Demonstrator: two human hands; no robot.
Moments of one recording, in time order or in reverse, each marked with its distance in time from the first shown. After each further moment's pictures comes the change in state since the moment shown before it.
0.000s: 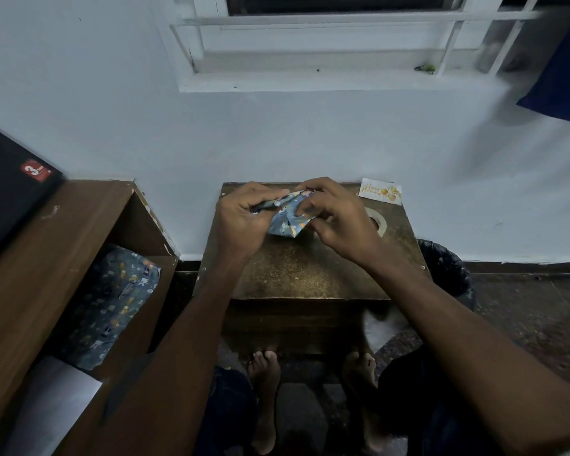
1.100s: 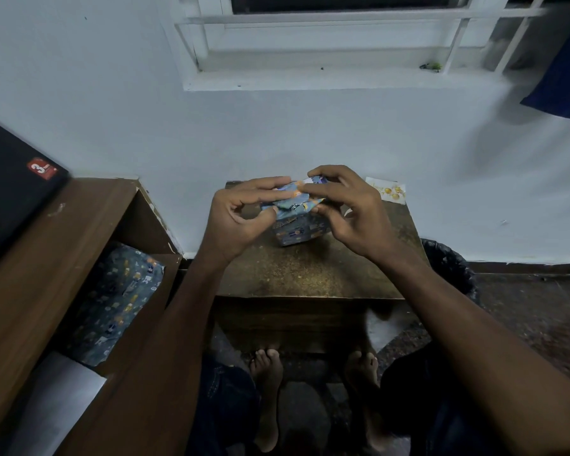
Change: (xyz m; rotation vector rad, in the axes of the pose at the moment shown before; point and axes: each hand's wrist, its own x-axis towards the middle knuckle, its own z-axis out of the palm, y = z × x) left_hand 0.004 0.015 -0.029 -0.168 -0.270 0.035; right_hand 0.000 -0.008 -0.020 0.033 0.070 -0.032
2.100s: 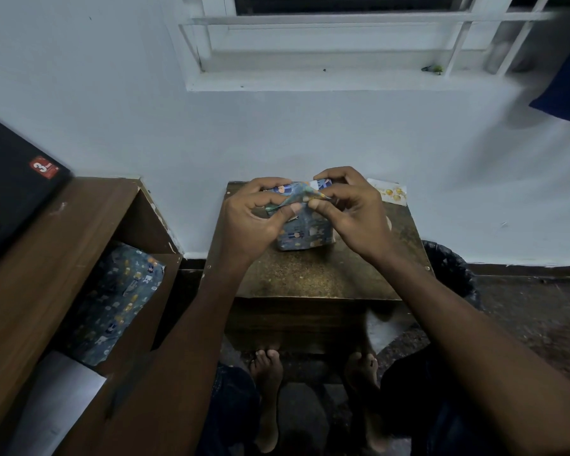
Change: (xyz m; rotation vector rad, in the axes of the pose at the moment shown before) left_hand 0.000 -0.014 0.024 0.172 0.215 -0.033; right_hand 0.002 -0.001 0.012 0.242 0.073 0.291
